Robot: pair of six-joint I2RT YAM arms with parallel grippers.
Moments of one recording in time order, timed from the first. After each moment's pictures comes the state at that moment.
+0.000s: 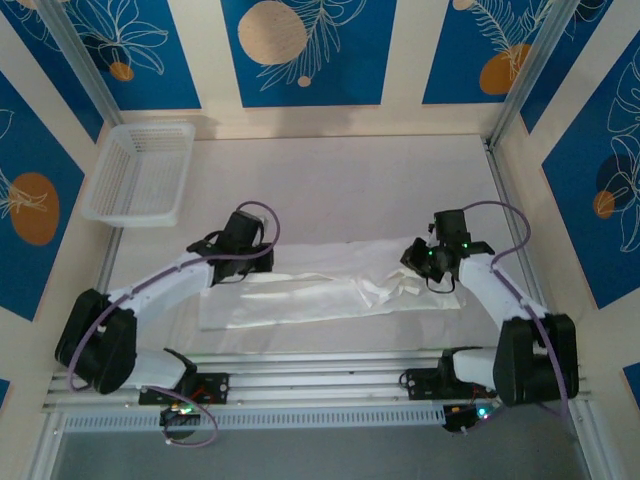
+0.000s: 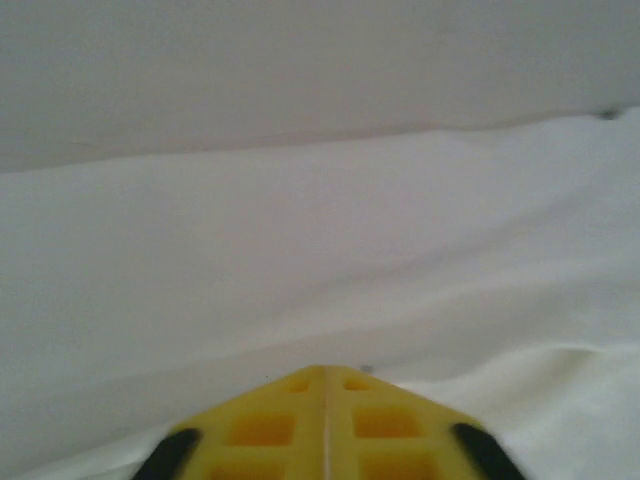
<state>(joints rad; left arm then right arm) -0.55 1.39 0.86 -0.44 -0.01 -0.50 0.08 1.27 0.72 -0.57 -0.31 0.63</state>
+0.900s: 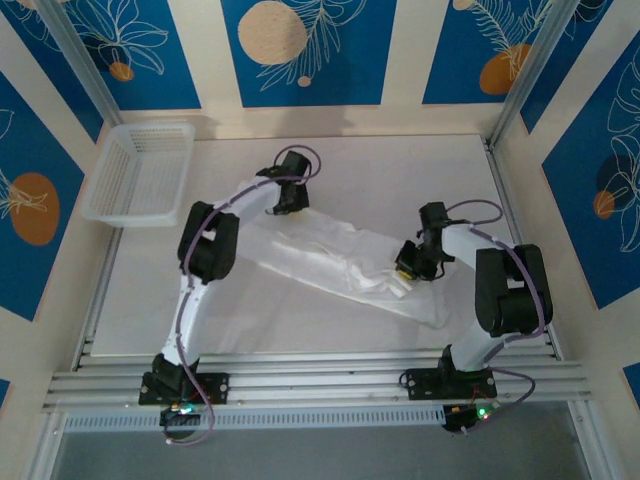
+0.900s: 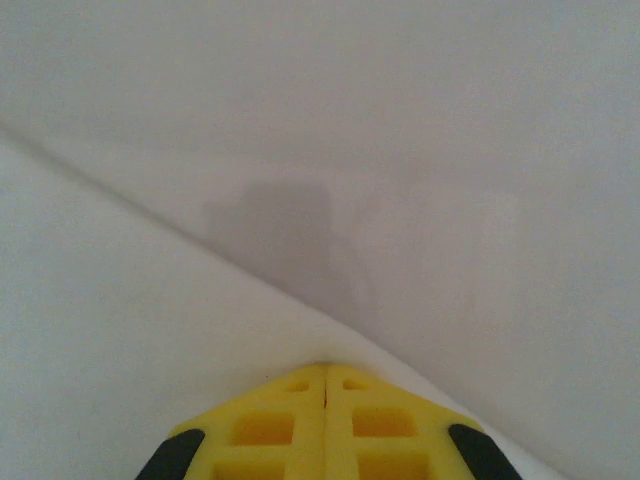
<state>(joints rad) -0.47 2.43 2.03 -0.66 -0.09 -0.59 0.14 1.63 0.86 -0.66 -0.33 0.62</state>
